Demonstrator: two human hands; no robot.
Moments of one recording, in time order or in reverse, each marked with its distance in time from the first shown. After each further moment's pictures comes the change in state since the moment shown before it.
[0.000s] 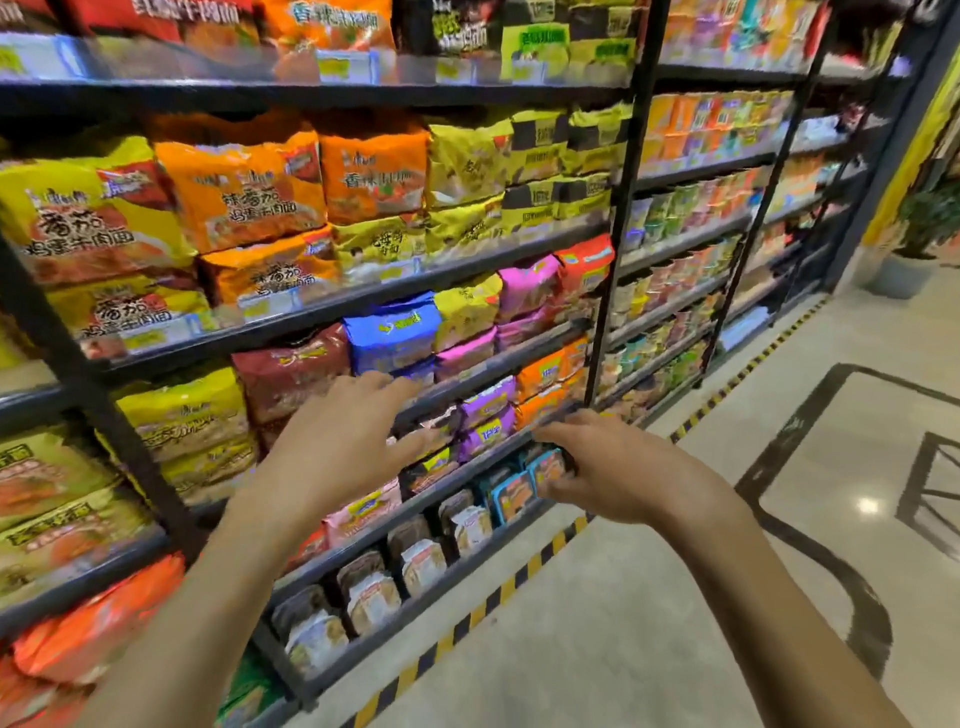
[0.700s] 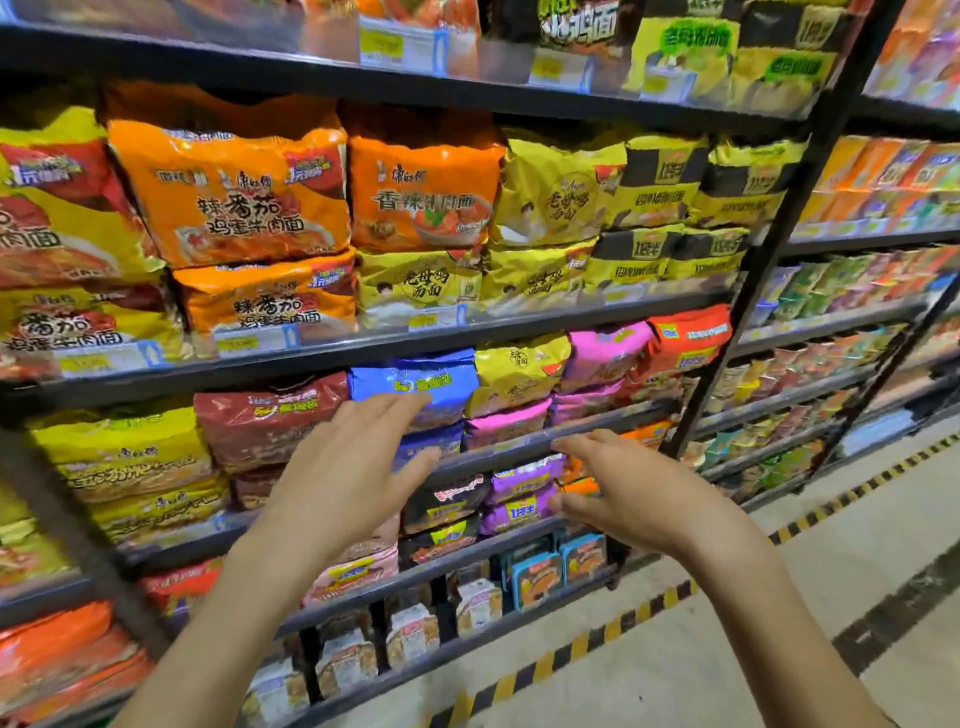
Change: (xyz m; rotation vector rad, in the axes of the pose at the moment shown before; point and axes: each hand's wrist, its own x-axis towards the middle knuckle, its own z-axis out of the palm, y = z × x) left_hand 0.187 -0.022 0.045 -0.147 0.165 -0.248; right_hand 0.246 0.082 -0.054 -0.058 -0.014 -0.229
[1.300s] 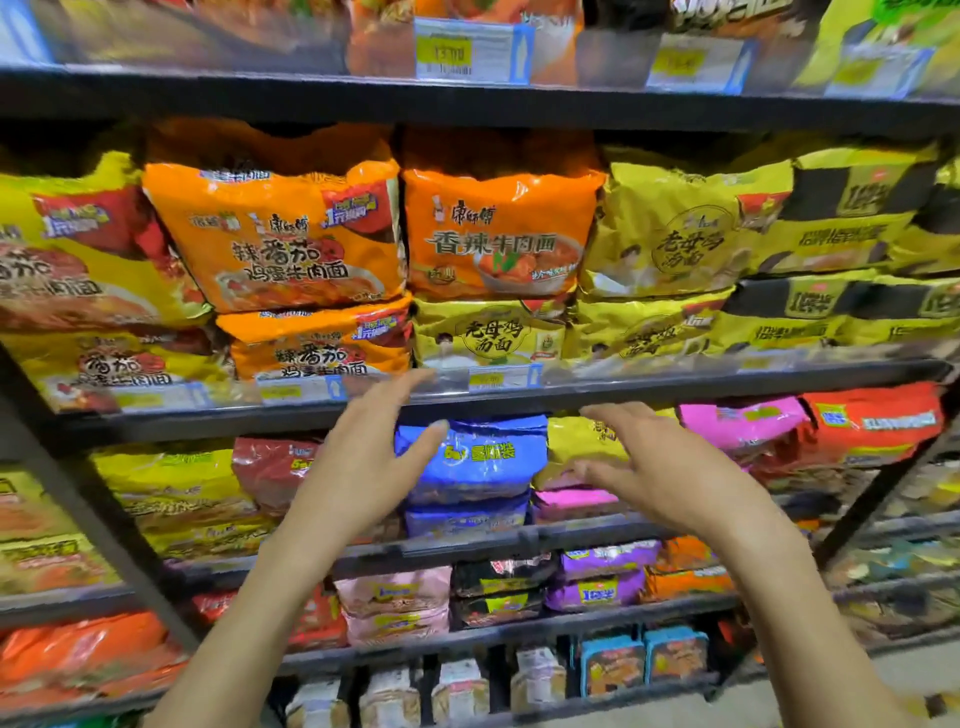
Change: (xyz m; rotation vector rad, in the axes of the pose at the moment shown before) left_hand 0.112 -0.045 0.022 -0.313 0.281 -0.244; right_hand 0.182 0.039 -0.039 0.105 0.140 -0.248
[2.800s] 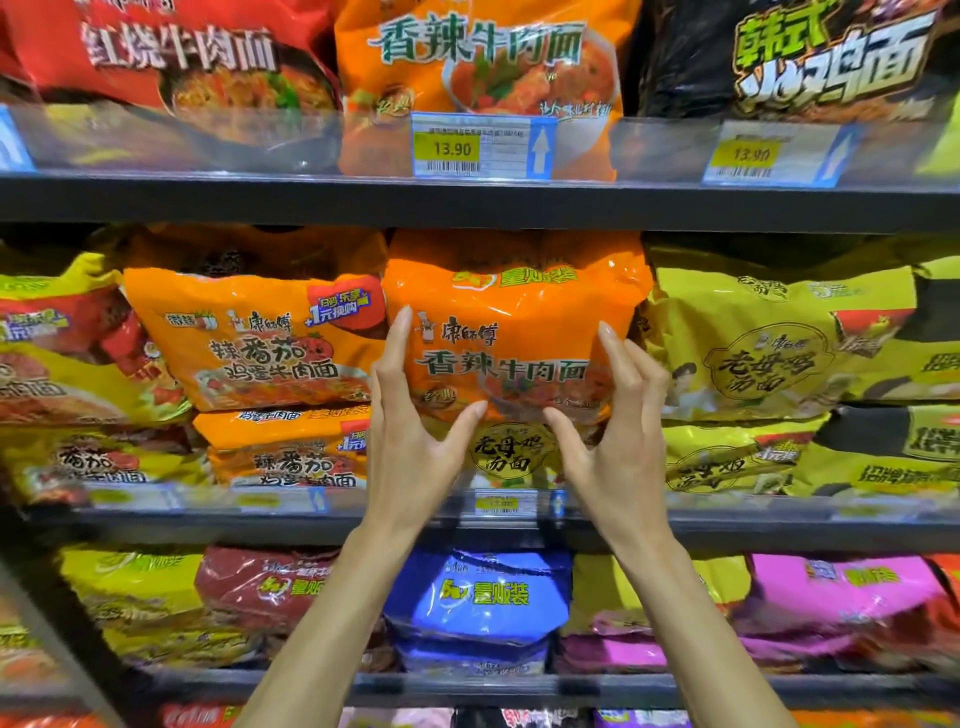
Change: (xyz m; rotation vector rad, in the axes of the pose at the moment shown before) left_hand 0.142 0.013 0.045 -0.252 0.642 0.177; right_hand 0.164 -0.006 0.004 0.483 1.029 -0.443
